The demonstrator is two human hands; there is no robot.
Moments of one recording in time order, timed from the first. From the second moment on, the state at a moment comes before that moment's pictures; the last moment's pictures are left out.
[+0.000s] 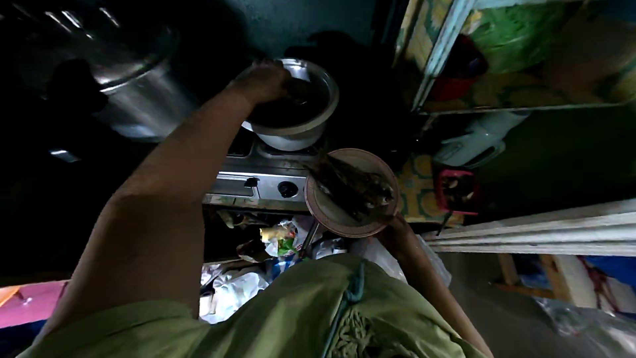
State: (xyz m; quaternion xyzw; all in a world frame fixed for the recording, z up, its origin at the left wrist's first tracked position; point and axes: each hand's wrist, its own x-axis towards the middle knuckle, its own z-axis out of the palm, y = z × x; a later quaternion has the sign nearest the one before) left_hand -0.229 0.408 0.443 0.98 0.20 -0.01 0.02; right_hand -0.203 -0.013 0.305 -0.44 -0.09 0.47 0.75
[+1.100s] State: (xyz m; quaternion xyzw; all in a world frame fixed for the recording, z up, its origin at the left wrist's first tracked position) left_hand -0.419 0.272 0.489 0.99 0.00 0.06 0.12; right_hand -0.250 0.070 0.343 -0.42 -0.24 0.59 0.64
